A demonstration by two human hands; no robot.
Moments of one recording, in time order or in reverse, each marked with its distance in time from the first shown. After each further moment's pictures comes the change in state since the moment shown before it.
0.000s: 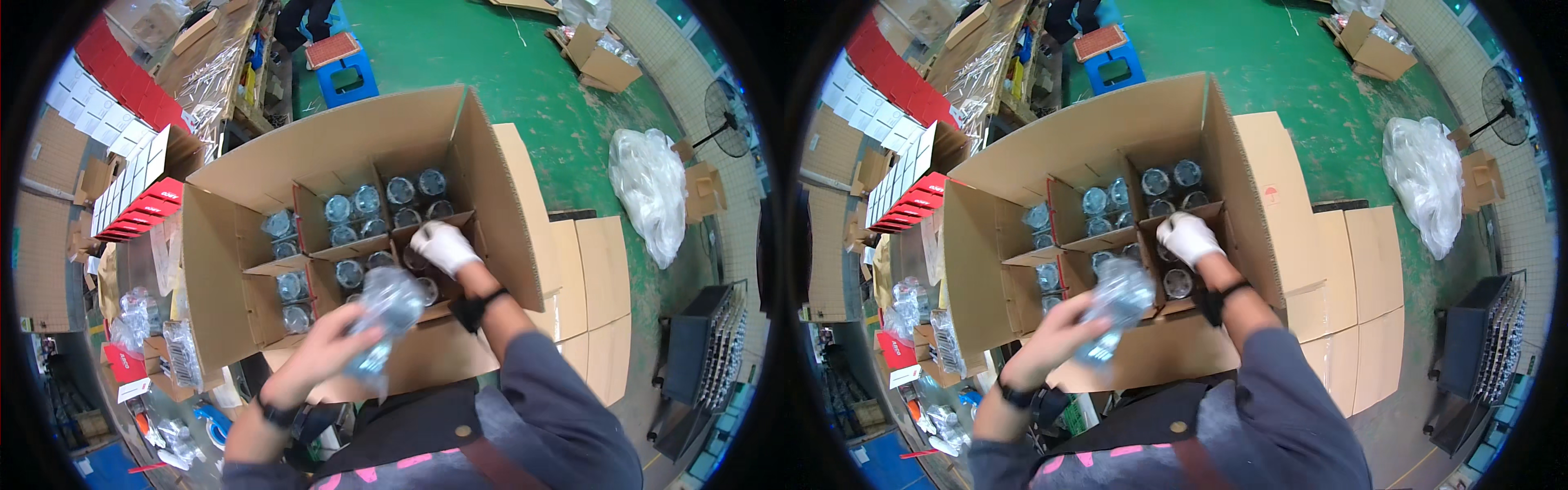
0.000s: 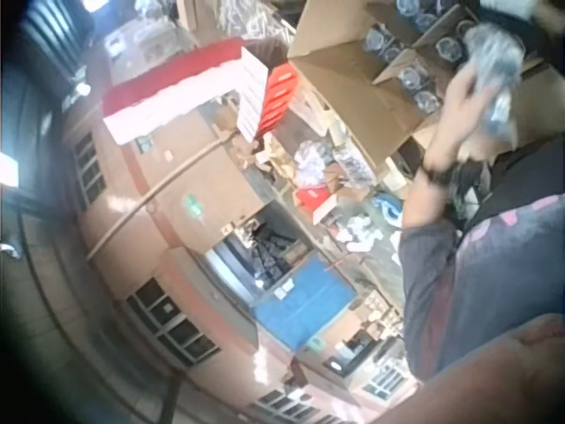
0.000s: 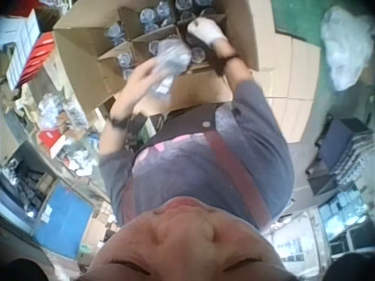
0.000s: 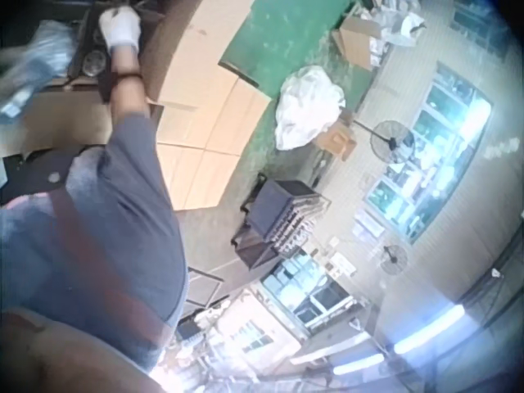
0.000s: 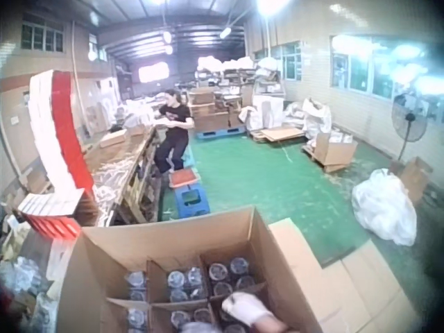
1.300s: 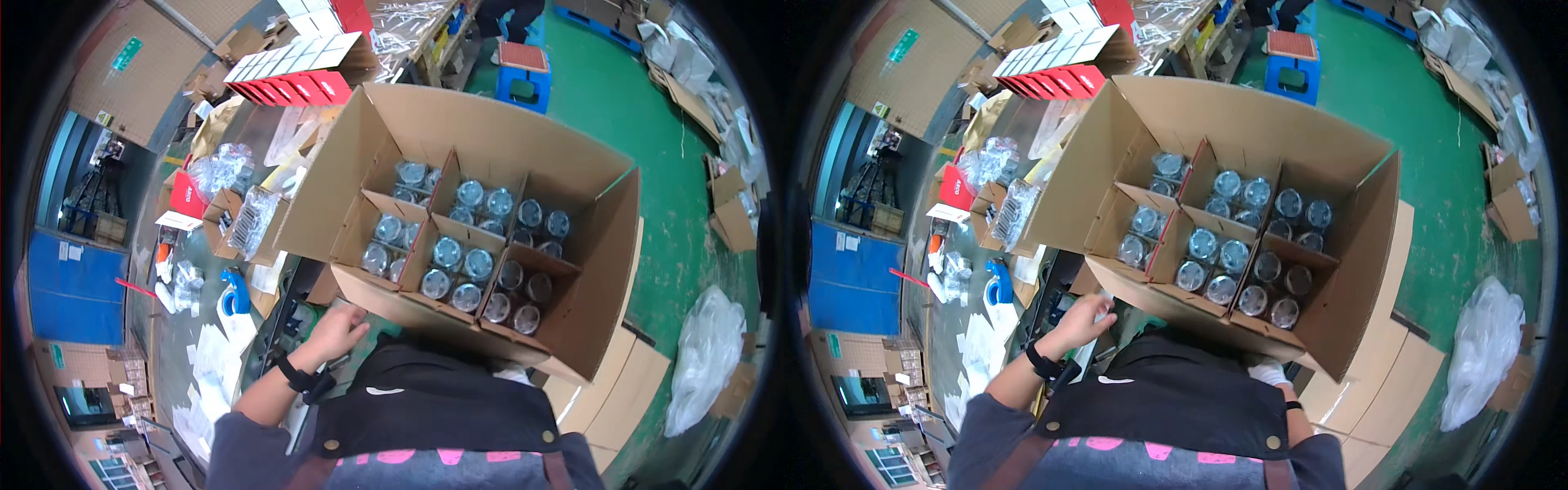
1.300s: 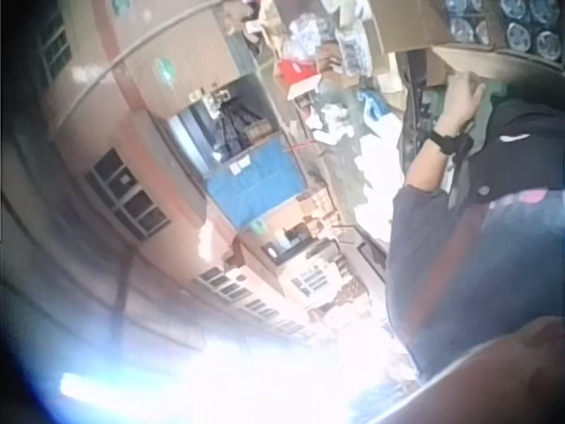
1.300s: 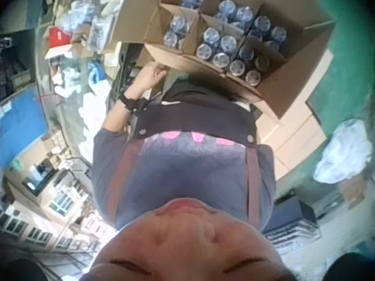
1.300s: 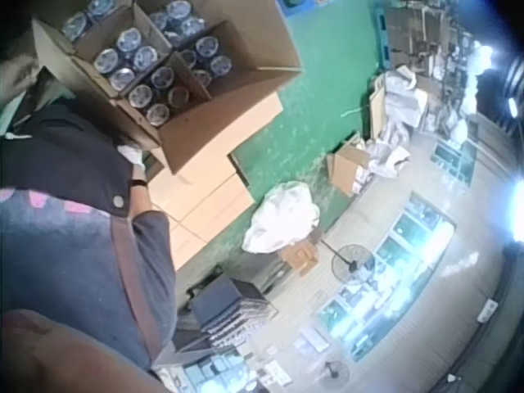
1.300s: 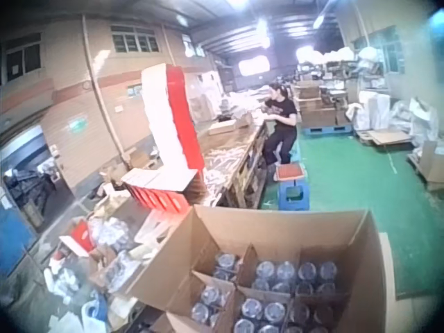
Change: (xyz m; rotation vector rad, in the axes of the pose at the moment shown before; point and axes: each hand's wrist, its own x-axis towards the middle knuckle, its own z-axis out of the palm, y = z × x) left_hand -0.128 -0.147 -0.005 0.754 0.655 -0.326; right_hand -0.123 0.262 0.151 -0.486 -0.601 -0.385
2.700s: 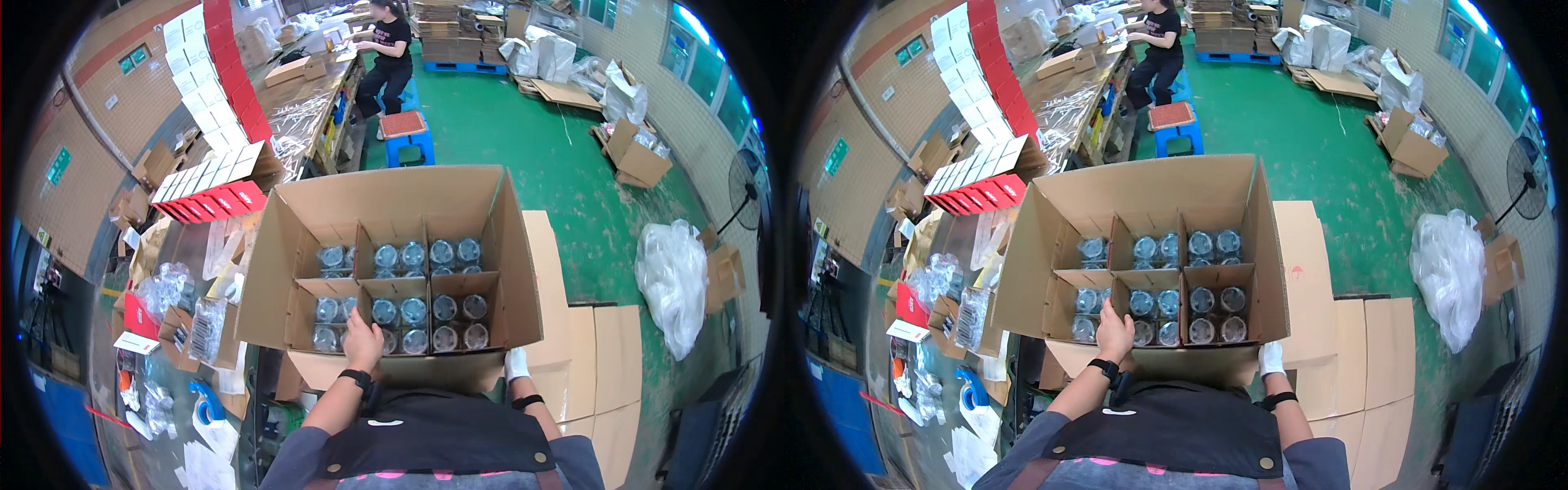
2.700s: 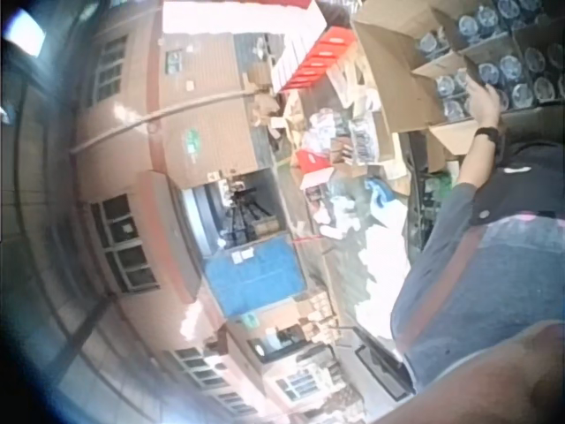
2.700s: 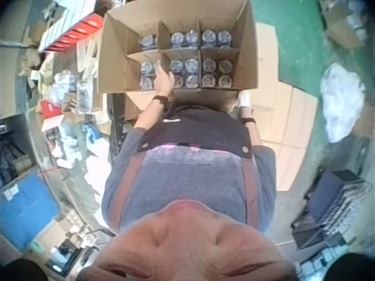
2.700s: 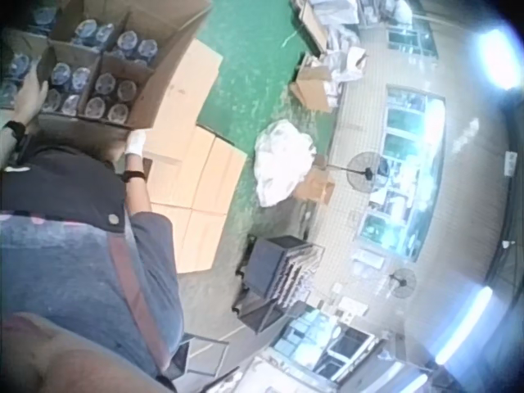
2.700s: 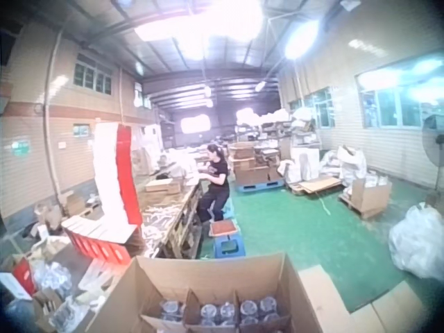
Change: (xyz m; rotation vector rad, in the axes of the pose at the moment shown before) left_hand 0.143 0.072 0.098 -0.004 0.605 0.102; right_hand 0.000 0.067 -0.054 0.421 1.027 0.535
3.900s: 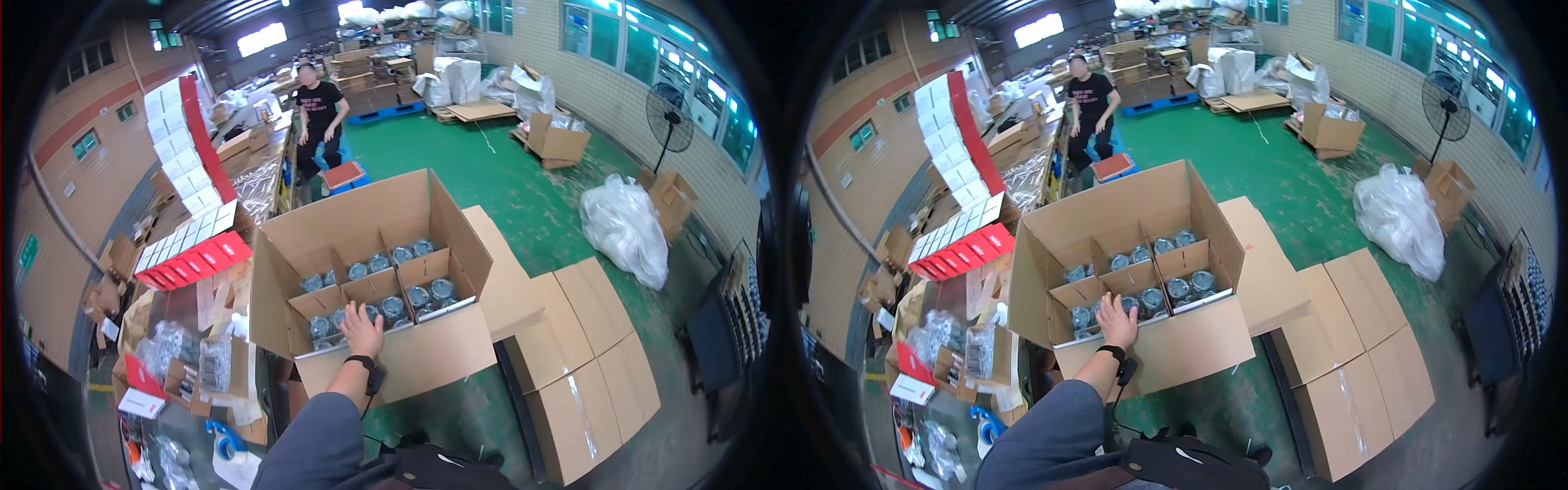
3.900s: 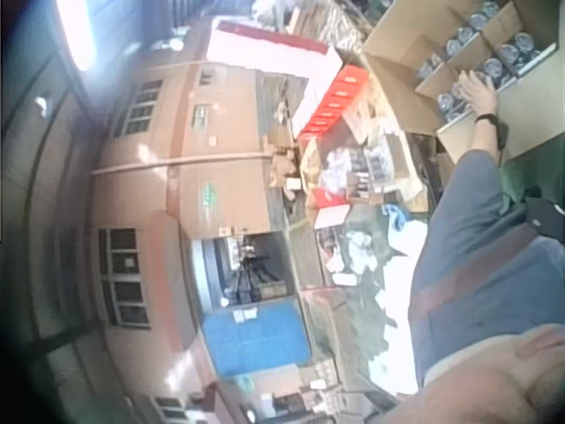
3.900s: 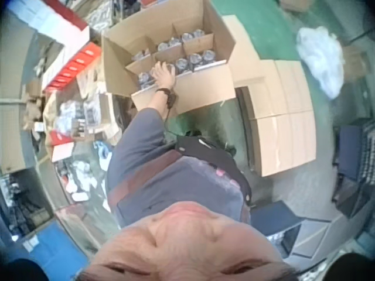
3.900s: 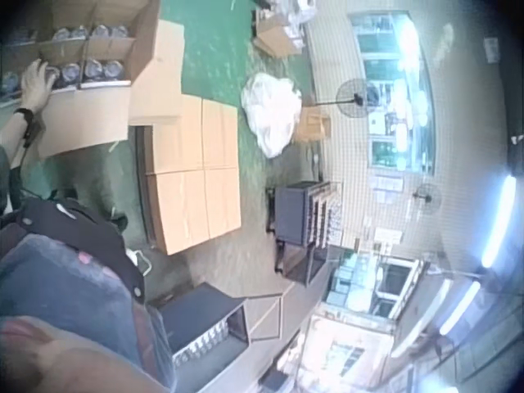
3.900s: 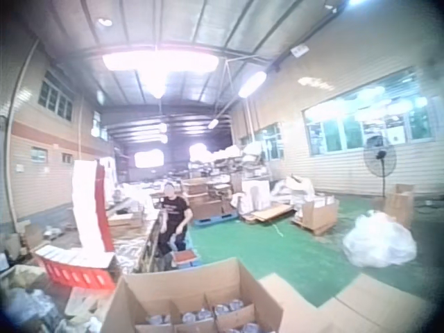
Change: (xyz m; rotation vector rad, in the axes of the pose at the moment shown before) left_hand -0.046 -0.041 -0.017 0.049 0.125 0.442; right_hand -0.383 0.025 -0.045 -0.098 -0.201 0.387
